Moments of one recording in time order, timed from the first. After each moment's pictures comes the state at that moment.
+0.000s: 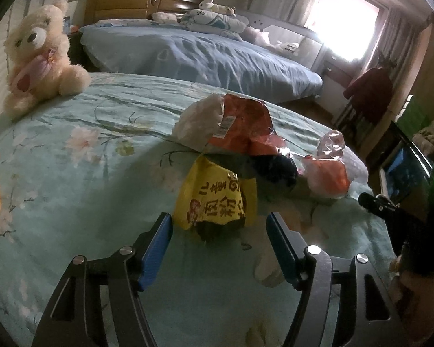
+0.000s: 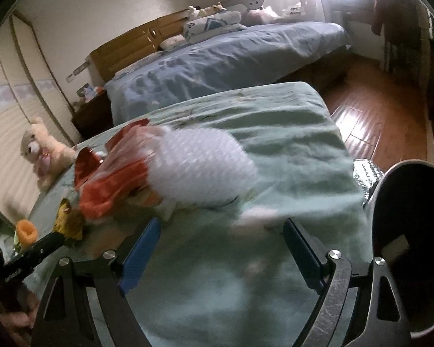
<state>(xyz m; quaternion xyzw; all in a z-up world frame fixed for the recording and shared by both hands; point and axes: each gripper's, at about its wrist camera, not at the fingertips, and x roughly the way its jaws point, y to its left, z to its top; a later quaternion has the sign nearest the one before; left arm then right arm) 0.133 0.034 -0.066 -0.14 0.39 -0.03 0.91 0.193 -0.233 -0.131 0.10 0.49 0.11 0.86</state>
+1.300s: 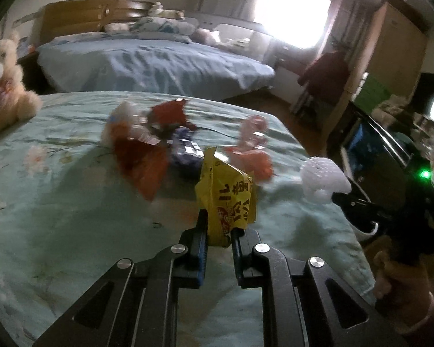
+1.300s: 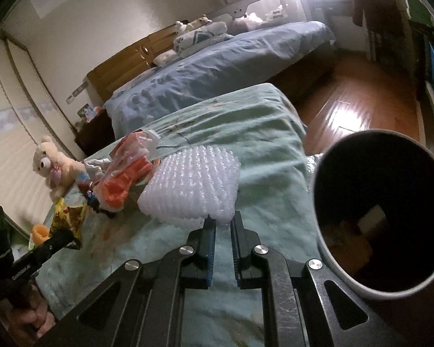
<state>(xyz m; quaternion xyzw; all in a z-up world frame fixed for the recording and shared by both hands) 0.098 -0.016 -0.048 -0.10 0.37 -0.15 0.91 0.130 -0.291 -0.106 0.15 0.47 0.09 0.86</state>
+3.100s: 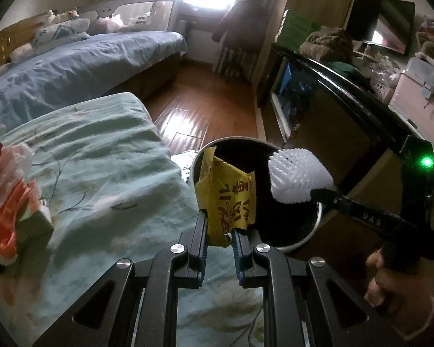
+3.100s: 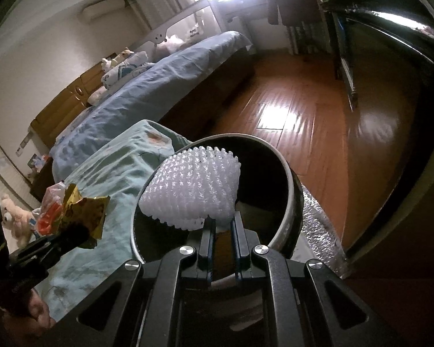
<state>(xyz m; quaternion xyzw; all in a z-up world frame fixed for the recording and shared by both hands) 0.200 -0.235 -0.069 0.00 0.40 -0.31 0.86 0.085 -0.444 -0.102 0.19 0.45 -0.08 0.87</state>
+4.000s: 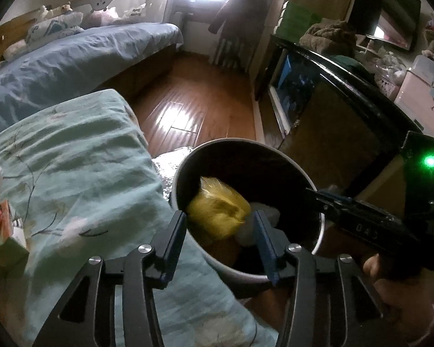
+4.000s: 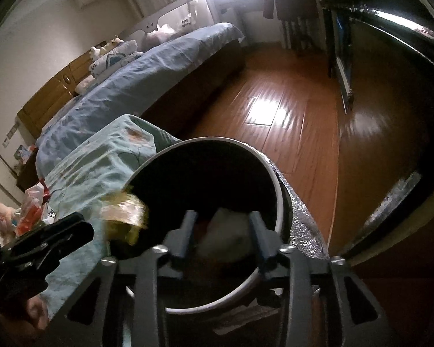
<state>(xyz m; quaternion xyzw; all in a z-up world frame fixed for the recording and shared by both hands) 0.219 -0.270 -0.073 0.00 0.42 -0.31 0.85 0.103 -0.453 -0.108 0.17 0.48 -0.10 0.86</state>
